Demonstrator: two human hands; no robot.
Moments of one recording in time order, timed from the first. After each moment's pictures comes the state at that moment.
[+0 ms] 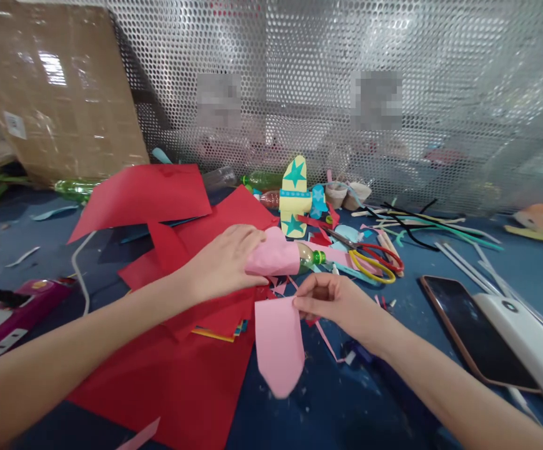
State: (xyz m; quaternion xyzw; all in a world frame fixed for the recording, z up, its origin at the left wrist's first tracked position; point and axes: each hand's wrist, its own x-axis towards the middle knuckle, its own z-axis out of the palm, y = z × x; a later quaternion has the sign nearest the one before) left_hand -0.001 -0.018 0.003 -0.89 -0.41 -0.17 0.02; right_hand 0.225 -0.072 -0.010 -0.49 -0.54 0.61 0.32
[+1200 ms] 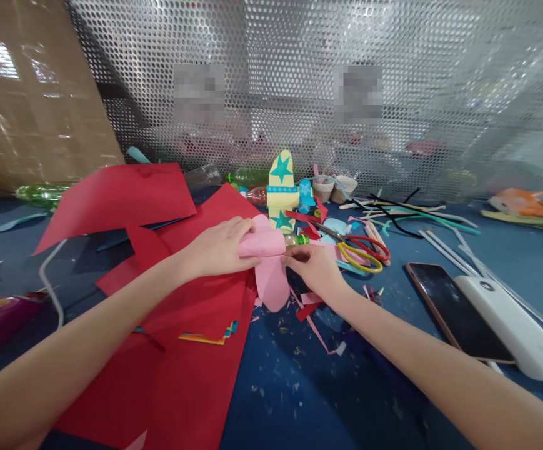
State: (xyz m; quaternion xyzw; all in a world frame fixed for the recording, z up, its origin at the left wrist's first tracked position) left_hand 0.005 0.015 -0.001 -0.89 -0.45 -0.10 0.00; right_hand 0.212 -0.021 -0.027 -0.60 -0.65 0.30 0.35
